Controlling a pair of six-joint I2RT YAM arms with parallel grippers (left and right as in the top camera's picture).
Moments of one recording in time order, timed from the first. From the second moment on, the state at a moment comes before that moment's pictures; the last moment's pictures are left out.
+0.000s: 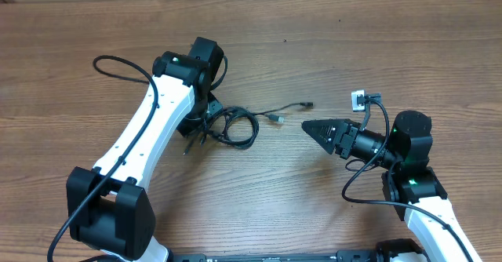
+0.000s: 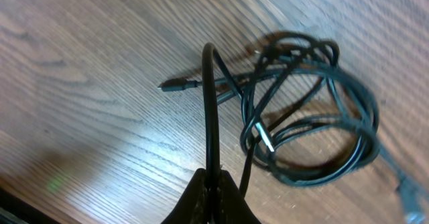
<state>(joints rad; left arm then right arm) -0.34 1.76 1.49 -1.29 -0.12 -1.10 0.10 1.03 0.48 0.21 -0.96 0.74</state>
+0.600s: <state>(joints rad) -0.34 1.76 1.49 -1.60 -0.37 -1.47 0.10 1.03 0.48 0.11 -0.89 0.68</state>
